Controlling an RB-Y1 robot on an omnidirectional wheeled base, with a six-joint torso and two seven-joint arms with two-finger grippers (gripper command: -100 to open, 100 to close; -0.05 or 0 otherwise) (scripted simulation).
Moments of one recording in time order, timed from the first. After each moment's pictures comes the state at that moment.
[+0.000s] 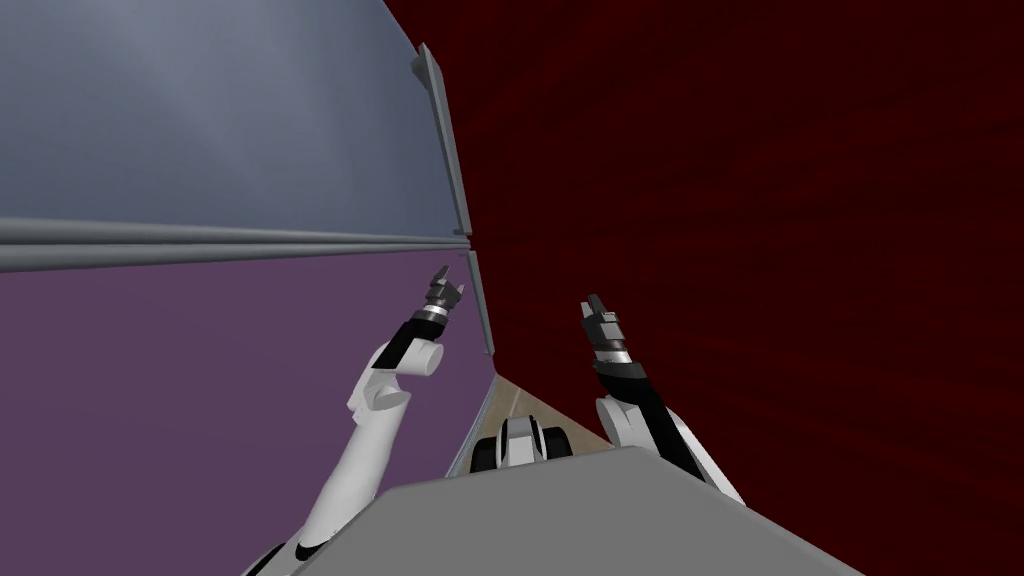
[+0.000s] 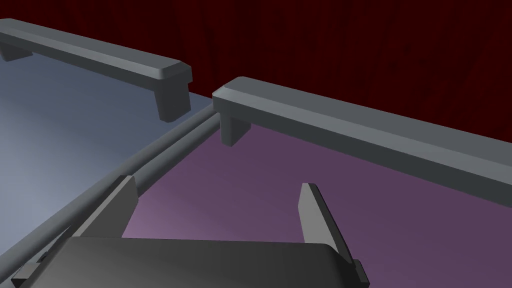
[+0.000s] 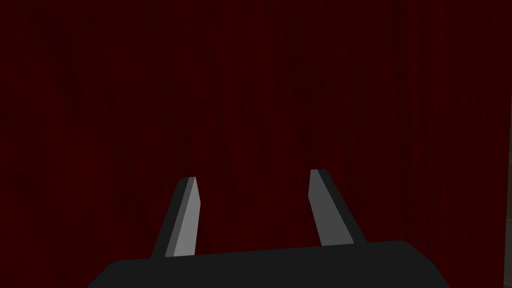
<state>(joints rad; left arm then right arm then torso) -0.16 0.30 0.01 -2.21 0.10 0.25 0.31 0.50 0.03 0.03 -2.34 0.11 -0.37 0.04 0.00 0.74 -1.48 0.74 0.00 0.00</state>
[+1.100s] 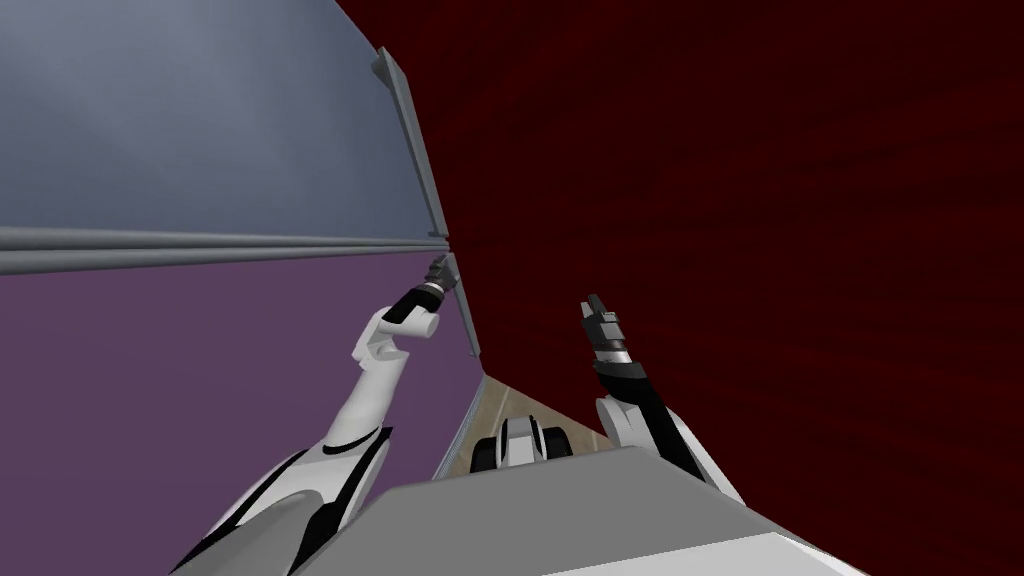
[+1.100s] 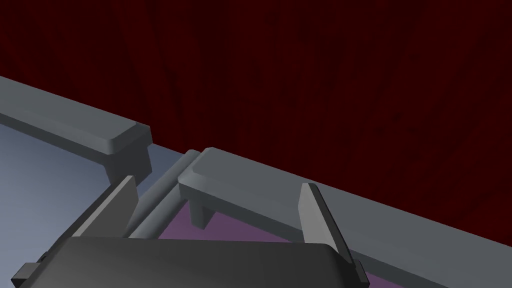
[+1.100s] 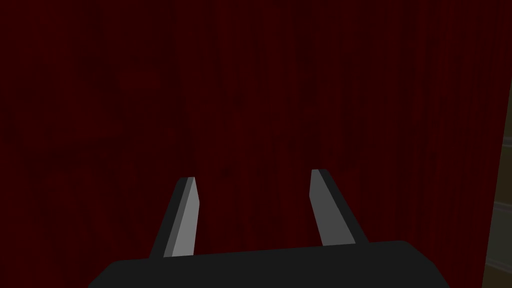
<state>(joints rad) -0.44 0.46 0.05 -2.03 0.07 0.50 0.50 0.50 0.03 0.03 -2.34 0.11 -0.37 0.04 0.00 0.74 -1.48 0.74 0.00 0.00</state>
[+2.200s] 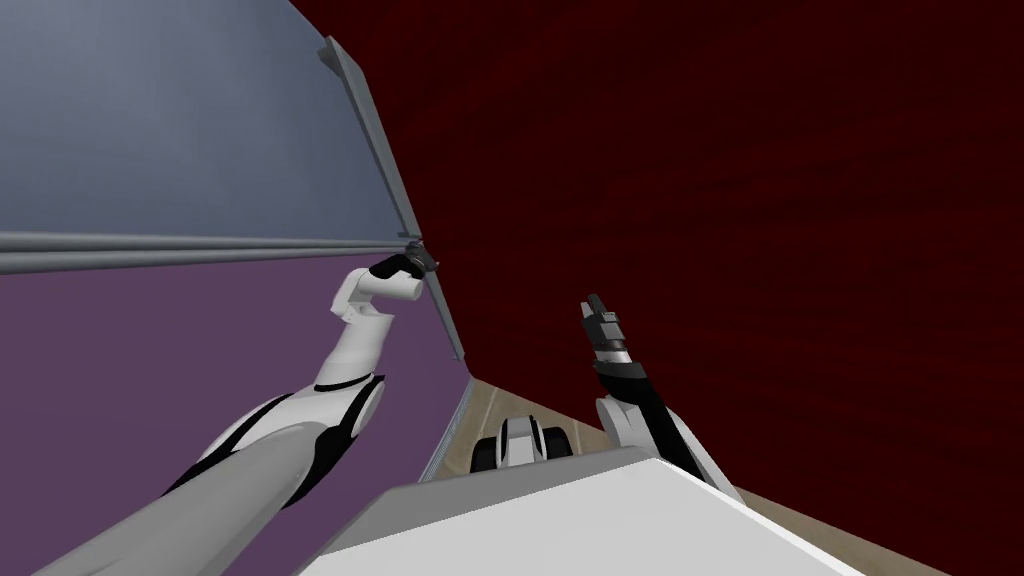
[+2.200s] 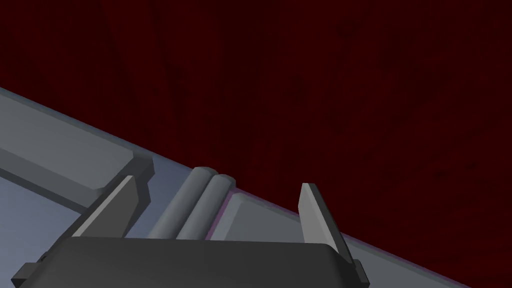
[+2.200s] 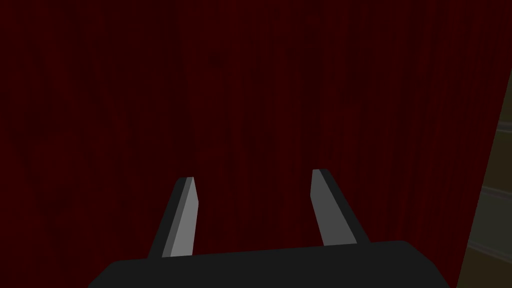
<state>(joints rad) -0.75 0.66 0.11 -1.76 0.04 0.75 0.71 0.50 0.03 0.03 -2.34 0.11 -0.37 0.04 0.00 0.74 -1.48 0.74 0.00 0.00</state>
